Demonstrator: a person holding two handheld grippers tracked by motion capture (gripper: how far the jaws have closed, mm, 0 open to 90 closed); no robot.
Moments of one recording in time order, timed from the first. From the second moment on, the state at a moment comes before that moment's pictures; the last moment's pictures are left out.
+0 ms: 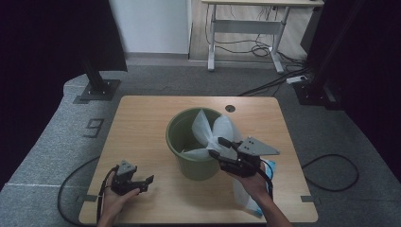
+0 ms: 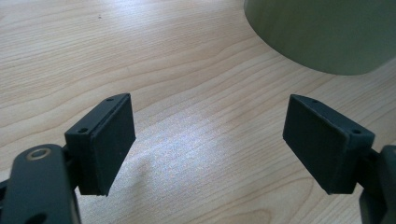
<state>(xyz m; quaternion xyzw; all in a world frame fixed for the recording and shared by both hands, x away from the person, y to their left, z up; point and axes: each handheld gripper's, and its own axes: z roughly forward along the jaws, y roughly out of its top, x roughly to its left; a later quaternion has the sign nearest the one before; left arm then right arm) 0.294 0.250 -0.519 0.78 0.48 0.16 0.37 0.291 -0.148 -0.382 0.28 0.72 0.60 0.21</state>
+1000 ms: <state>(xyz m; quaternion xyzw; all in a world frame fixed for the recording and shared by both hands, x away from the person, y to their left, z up) 0.289 0.237 -0.510 0.76 0.48 0.19 0.39 0.249 -0.211 -0.481 0.40 0.70 0.56 0.22</state>
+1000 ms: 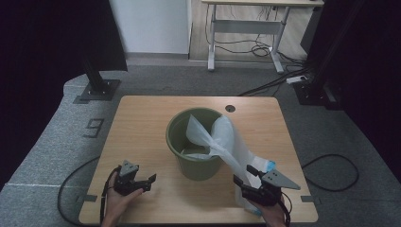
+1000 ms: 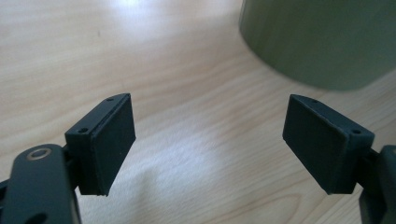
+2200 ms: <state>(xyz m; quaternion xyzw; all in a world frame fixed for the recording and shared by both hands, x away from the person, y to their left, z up) 0.274 0.166 -0.388 0.77 0.32 0.21 0.51 0.271 -0.220 -0.397 0.32 0.70 0.58 0.27</state>
